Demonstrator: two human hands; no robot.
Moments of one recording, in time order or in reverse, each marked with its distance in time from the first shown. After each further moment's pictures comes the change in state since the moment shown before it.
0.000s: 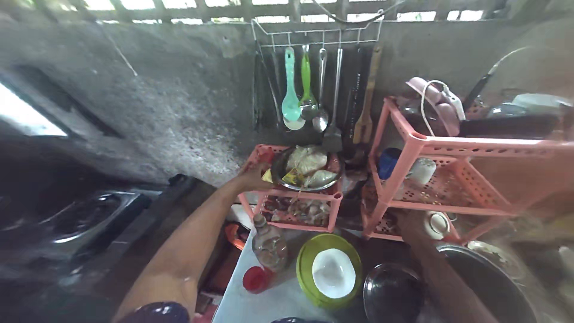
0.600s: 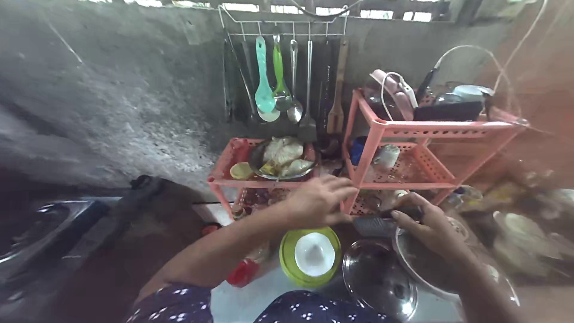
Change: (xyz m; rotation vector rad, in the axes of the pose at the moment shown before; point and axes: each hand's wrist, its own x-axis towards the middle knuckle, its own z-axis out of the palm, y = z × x) left_hand -0.121 0.226 0.091 0.197 0.093 1.092; right_hand -0.196 -0.120 -0.075 -0.443 -0.176 -0.699
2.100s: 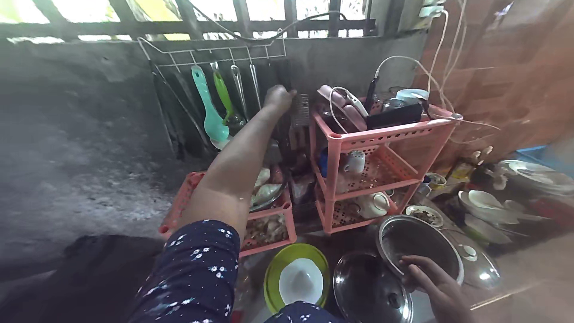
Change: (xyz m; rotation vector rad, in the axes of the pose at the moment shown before) left_hand 0.244 -0.207 -0.091 -0.105 0.257 -0.851; right_hand -0.132 0.057 0.040 0.451 0.434 0.330
